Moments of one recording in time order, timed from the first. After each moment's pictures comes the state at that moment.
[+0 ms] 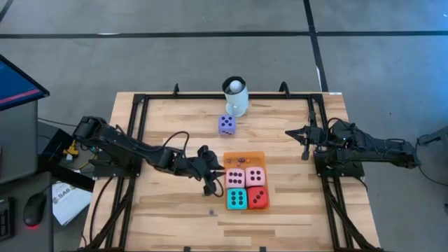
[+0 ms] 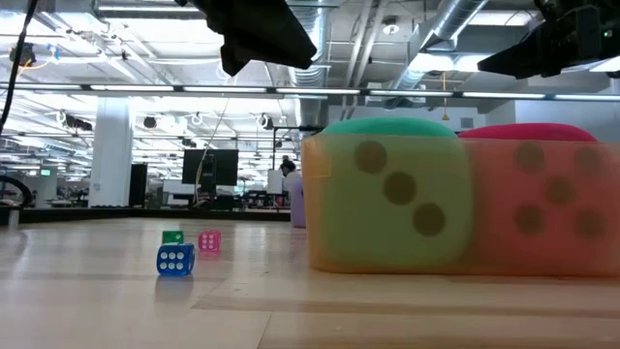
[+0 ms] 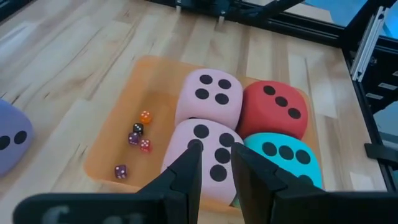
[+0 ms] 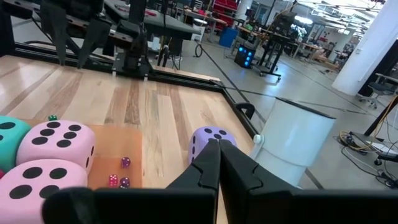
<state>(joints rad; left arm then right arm) -0.30 1.53 1.03 -0.12 -0.36 -0.40 -0.10 0.23 0.34 -0.24 0.17 -0.27</state>
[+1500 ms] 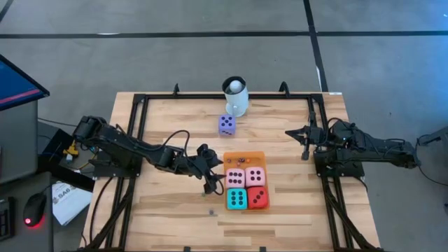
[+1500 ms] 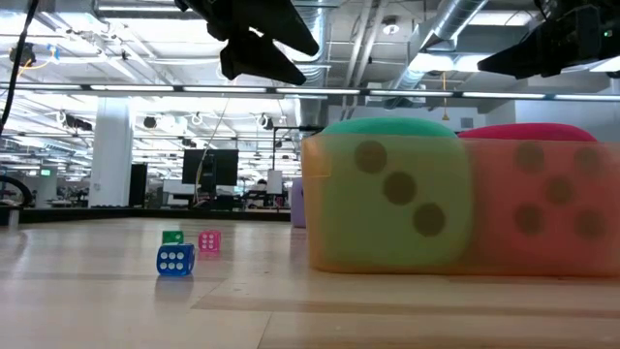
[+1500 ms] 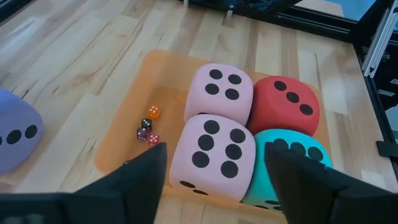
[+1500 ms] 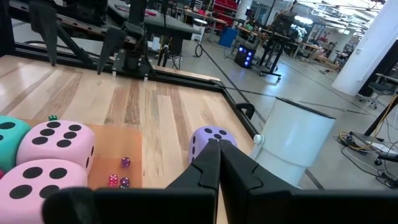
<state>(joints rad) -0.29 1.53 1.03 -0.14 -0.36 -0.40 -0.10 0.23 0.34 -0.24 0.17 -0.27</state>
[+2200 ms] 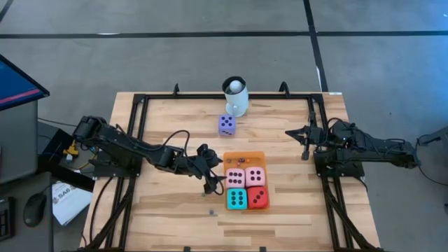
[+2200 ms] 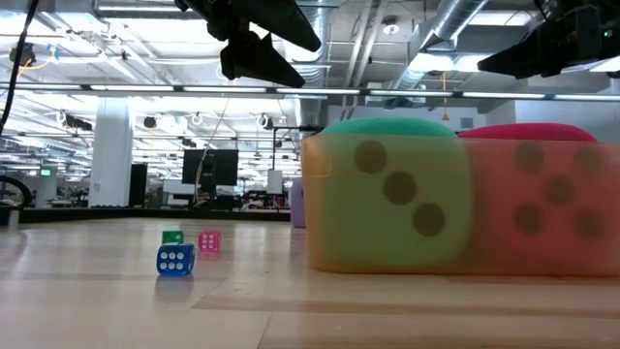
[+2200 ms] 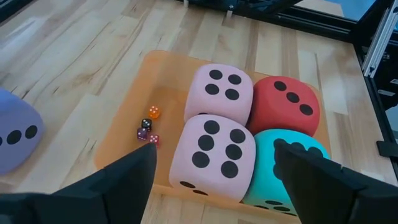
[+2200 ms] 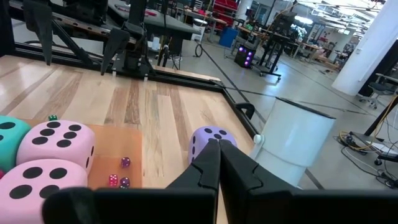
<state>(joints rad) -0.29 1.53 1.03 -0.14 -0.36 -0.40 -0.10 0.23 0.34 -0.24 0.17 -0.27</state>
